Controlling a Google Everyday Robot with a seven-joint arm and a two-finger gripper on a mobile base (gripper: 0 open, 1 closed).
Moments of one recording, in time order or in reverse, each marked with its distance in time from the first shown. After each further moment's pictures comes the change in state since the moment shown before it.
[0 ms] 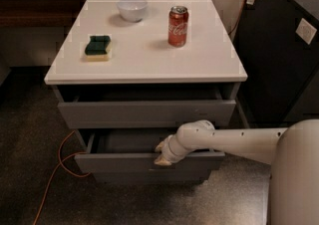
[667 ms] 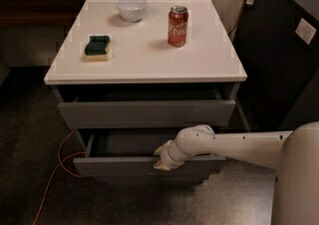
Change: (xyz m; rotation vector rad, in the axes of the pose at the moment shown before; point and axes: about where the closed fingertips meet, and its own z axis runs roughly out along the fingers) arm -0.004 0.025 0.001 -0.032 -0.011 -0.017
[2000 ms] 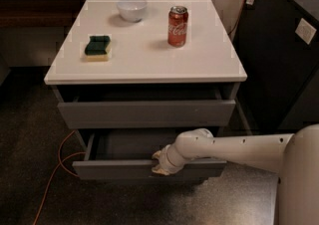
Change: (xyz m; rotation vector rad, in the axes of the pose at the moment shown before) arm -0.001 0.021 0.004 -0.038 -0.012 -0.013
